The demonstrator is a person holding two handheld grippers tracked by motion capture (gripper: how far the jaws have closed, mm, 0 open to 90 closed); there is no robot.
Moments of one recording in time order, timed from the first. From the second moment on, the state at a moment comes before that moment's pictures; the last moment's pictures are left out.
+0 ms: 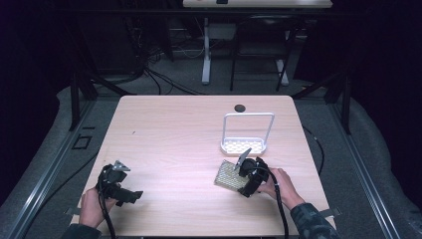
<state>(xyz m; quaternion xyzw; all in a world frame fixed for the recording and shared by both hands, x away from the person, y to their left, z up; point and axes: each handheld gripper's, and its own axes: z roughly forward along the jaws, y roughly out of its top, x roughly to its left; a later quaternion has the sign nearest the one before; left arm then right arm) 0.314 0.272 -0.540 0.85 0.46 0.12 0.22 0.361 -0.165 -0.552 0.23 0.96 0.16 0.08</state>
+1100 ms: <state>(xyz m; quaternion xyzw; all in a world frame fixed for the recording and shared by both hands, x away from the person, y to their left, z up) 0.315 0.272 -0.542 0.86 0.46 0.11 0.21 0.354 -0.175 -0.546 0.24 0.95 0.18 0.10</state>
